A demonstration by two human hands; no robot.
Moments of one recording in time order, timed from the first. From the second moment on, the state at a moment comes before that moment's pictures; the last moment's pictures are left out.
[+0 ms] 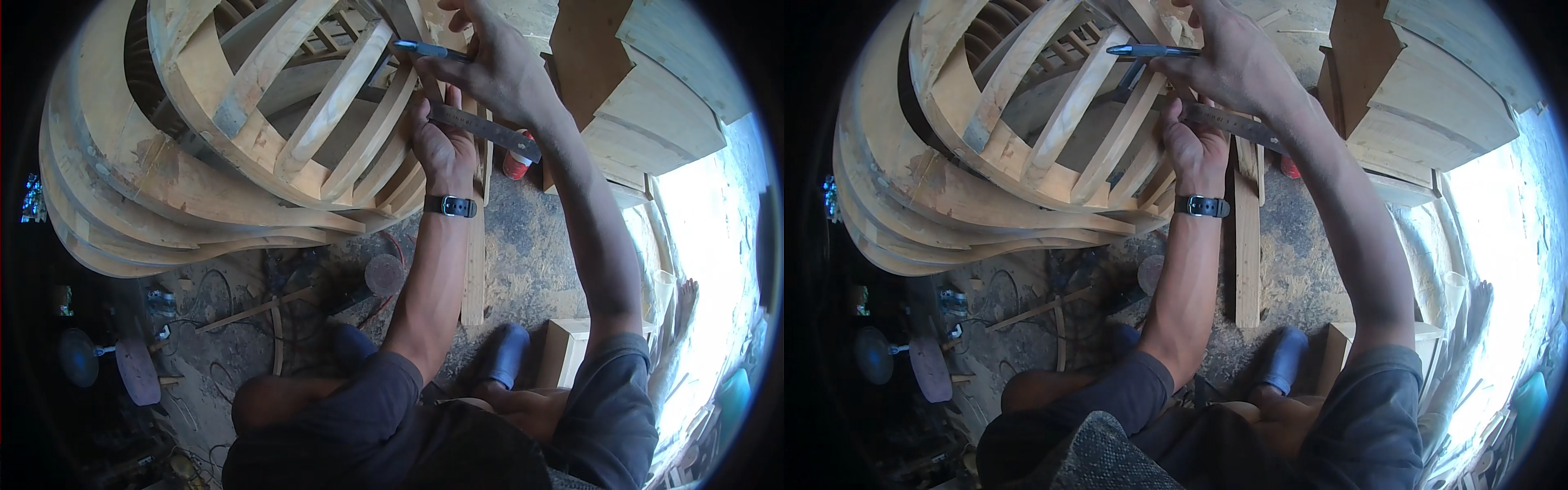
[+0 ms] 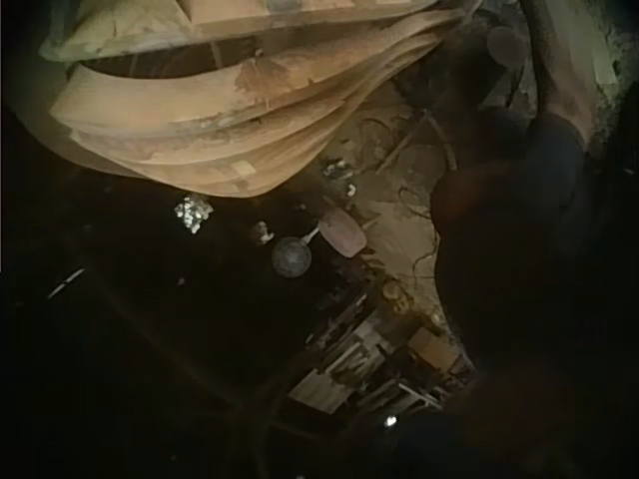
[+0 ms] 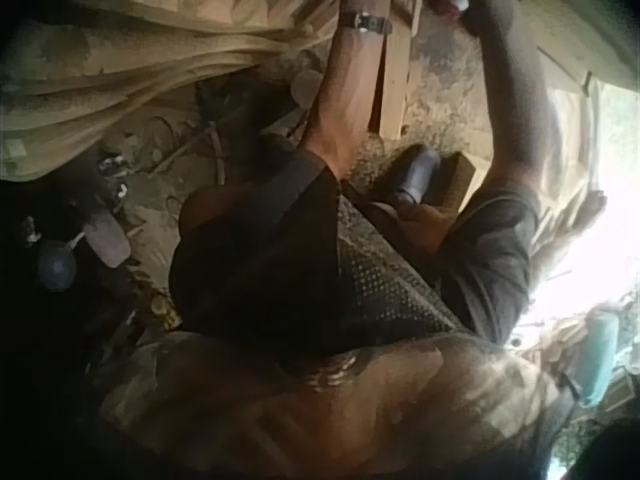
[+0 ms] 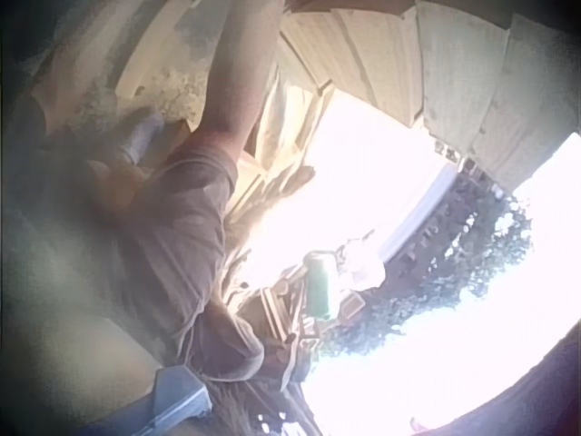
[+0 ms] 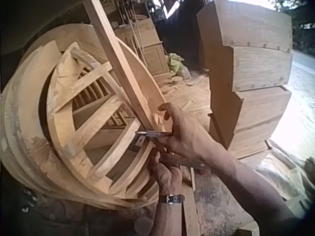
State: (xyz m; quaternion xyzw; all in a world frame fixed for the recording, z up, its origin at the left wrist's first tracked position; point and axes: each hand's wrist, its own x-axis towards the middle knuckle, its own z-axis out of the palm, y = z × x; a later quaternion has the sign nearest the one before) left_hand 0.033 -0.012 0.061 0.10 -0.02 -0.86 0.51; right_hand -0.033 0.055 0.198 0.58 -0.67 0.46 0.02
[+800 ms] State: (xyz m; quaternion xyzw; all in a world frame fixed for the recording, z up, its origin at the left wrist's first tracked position) left_hand 0.032 -0.013 0.059 0.14 -0.06 -0.86 0.49; right_hand -0.079 0.074 0.142 0.65 -0.68 0.27 -0.20
